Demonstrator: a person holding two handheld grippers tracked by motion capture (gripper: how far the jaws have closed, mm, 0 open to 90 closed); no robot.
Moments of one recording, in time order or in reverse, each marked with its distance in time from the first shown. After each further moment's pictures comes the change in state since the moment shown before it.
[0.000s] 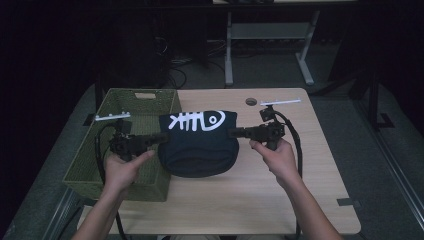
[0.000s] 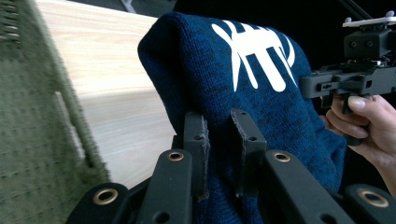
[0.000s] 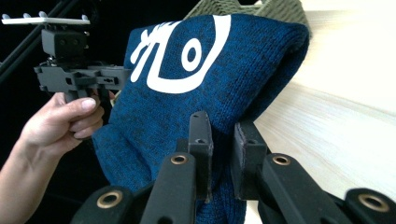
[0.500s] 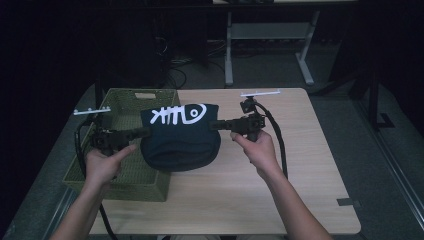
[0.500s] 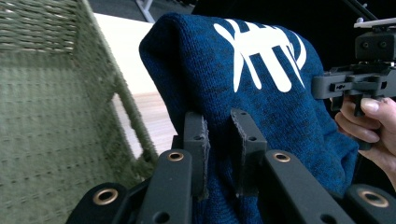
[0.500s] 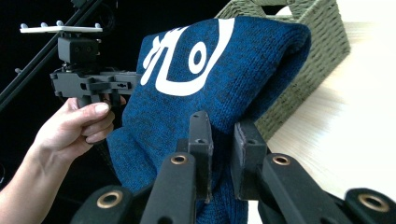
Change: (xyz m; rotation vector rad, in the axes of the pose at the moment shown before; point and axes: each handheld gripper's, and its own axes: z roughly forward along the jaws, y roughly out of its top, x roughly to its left) left arm 0.024 0.015 -0.033 -0.018 0.051 -0.021; right arm 0.018 0.024 0.039 -0.001 0.057 -0.001
